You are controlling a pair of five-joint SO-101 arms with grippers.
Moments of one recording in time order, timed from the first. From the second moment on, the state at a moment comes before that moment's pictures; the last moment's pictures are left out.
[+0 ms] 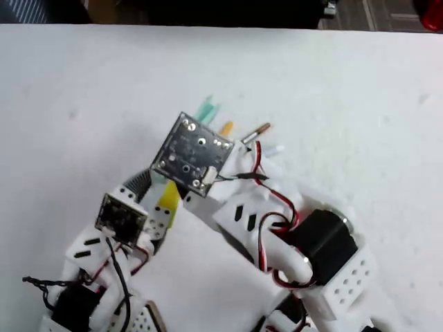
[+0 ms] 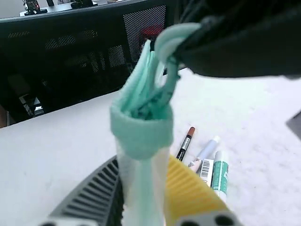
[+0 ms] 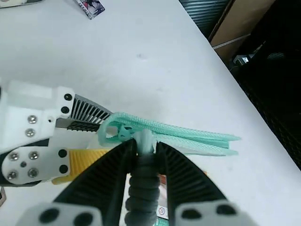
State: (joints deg) left arm 20.1 -104.9 75.4 53.8 -3.3; right arm -45.5 -40.4 1.1 81.0 25.7
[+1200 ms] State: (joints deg) left arm 19.9 -105.1 75.3 55.4 -6.0; right arm -45.1 -41.7 7.8 74.9 25.6
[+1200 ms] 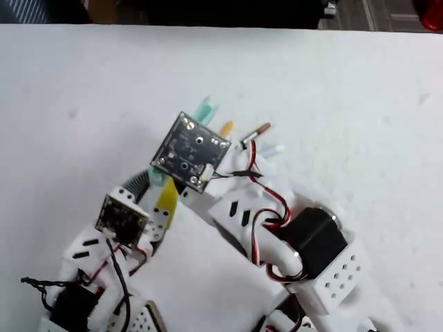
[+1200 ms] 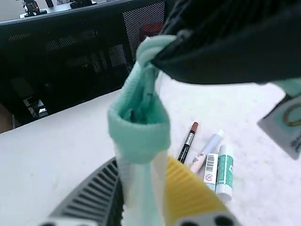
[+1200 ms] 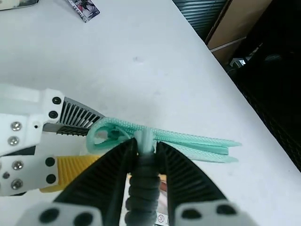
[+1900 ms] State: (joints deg) left arm 18.2 -105.2 75.3 55.4 -6.3; right arm -43.6 -41.5 7.8 74.9 25.6
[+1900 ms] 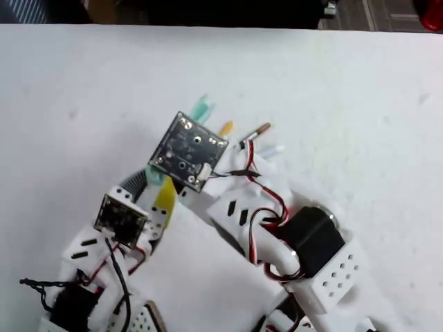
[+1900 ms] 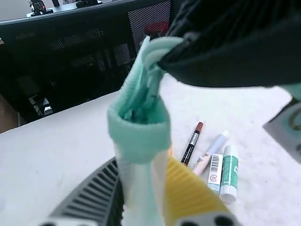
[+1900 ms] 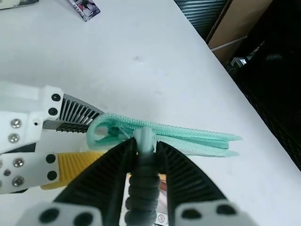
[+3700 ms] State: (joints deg) left arm 18.2 -105.2 73.1 59.3 -6.4; right arm -25.6 -31.9 9.2 56.5 25.9
